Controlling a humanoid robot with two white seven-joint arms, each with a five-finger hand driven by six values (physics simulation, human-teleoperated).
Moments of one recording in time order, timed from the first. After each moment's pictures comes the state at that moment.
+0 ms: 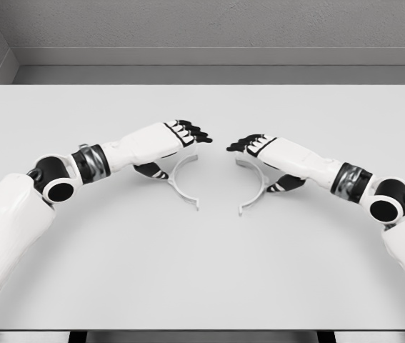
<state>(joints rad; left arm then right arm) -0.55 0.37 -0.53 -1.28 -0.68 -0.61 -0.32 -0.39 -0.45 0.37 -1.35 0.52 -0.61 0.43</state>
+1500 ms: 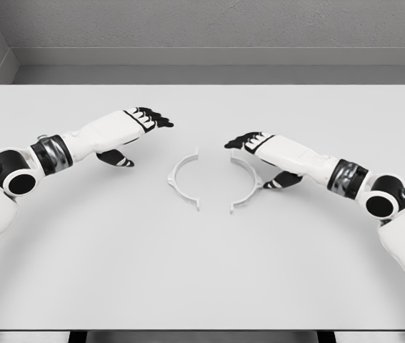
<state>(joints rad) -0.56 0.49 -0.48 -1.24 -0.63 -0.61 -0.31 -0.42 -0.44 0.38 -1.31 0.51 -0.61 0.43</state>
